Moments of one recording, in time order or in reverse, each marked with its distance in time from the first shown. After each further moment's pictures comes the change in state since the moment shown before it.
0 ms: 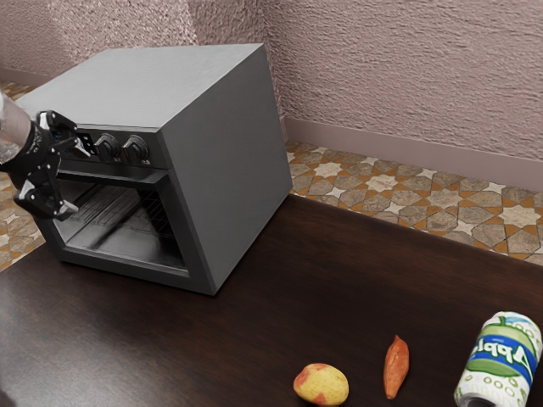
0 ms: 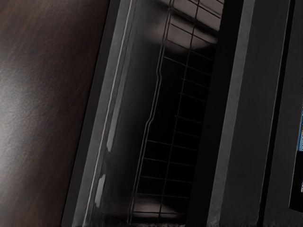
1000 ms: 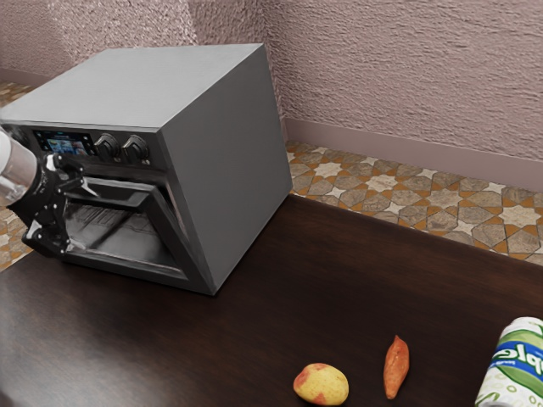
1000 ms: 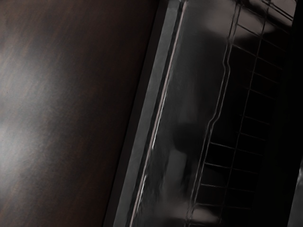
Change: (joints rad) arm 0.041 -0.058 0.000 -0.172 -0.073 0.059 0.022
